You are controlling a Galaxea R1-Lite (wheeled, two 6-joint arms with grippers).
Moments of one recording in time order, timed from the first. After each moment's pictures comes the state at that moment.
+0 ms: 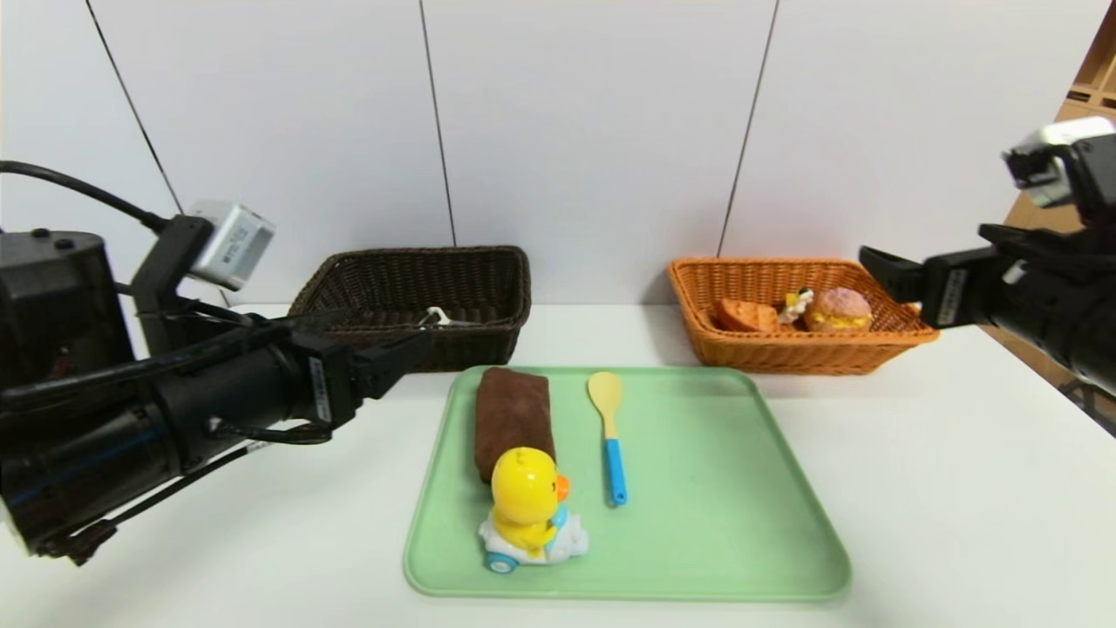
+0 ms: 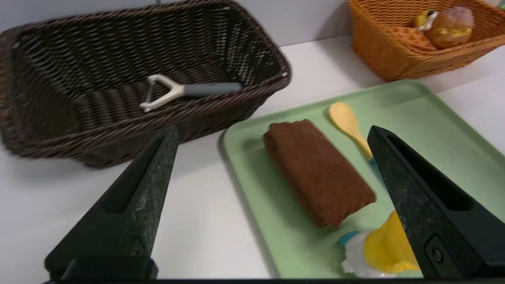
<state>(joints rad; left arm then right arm) -0.50 1.35 -0.63 -0.59 0.01 -0.10 0.25 1.37 -0.71 -0.59 -0.28 -0.18</state>
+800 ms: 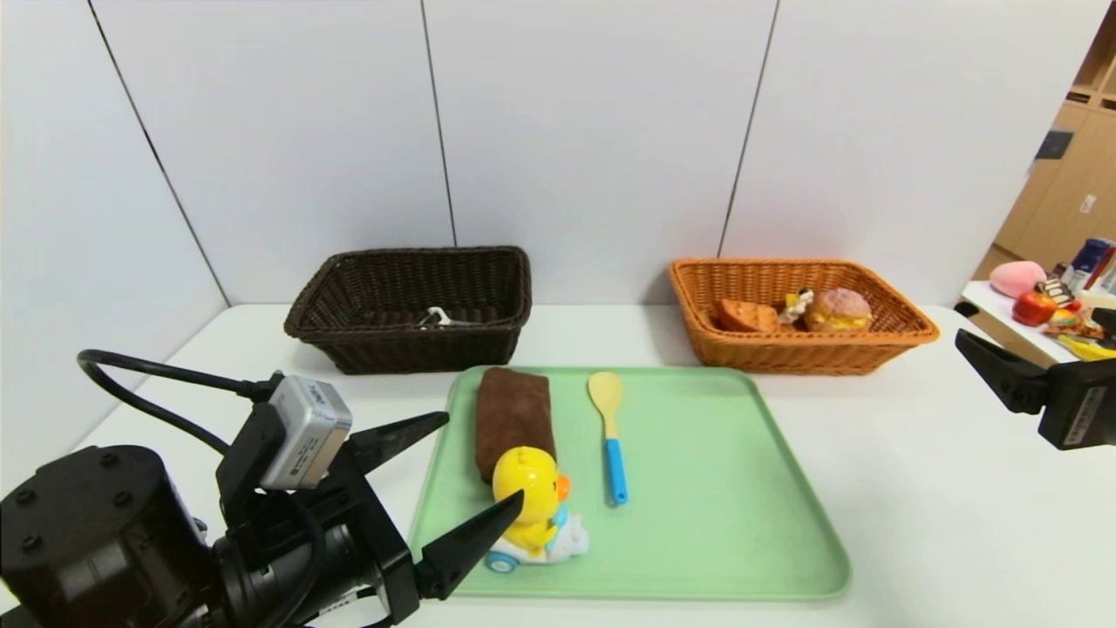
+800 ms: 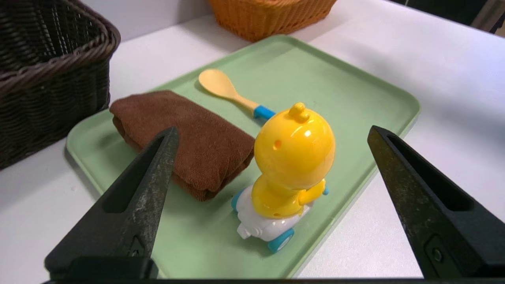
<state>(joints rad) -0.70 1.56 -0.14 -1.41 -0.15 -0.04 0.20 1.09 -0.43 -0.58 -0.28 -0.17</state>
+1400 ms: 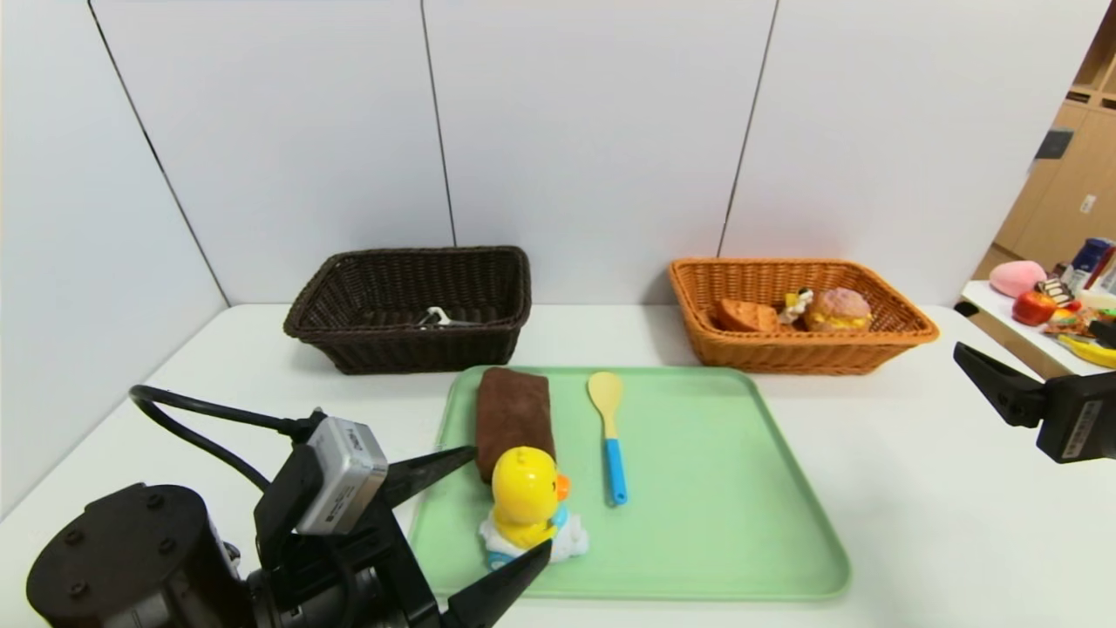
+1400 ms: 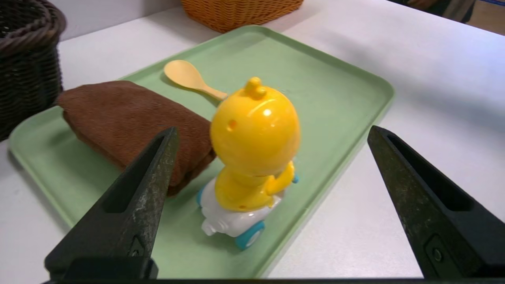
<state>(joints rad) -0.78 1.66 -0.09 -1.52 -0.15 -0.05 0.20 1.09 -0.41 -0.58 -0.28 -0.17</state>
